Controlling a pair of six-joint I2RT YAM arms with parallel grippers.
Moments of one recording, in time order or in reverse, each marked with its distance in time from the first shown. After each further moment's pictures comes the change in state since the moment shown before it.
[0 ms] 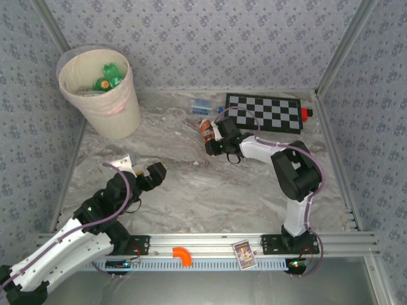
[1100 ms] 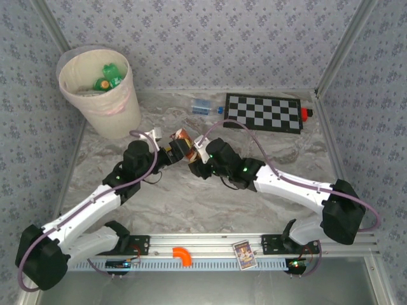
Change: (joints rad) left arm 0.197 0.488 0.093 0.589 0.543 -0.019; right arm 0.386 -0.483 -0.181 -0.016 0.178 -0.083
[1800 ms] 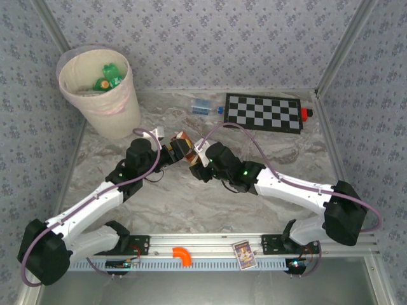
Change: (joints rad) left arm 0.000 0.038 0.007 0.017 0.025 -0.014; right arm 0.023 -0.017 -0.028 -0.001 0.043 -0.013
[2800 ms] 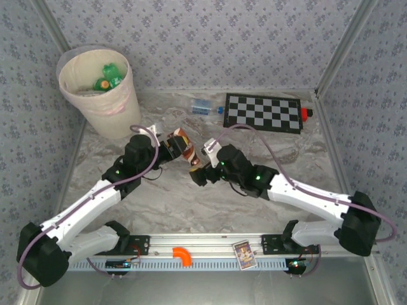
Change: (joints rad) left arm -0.006 -0.018 0.113 -0.171 -0.106 0.060; right arm -0.017 -0.172 -0.086 -0.002 0.032 0.008
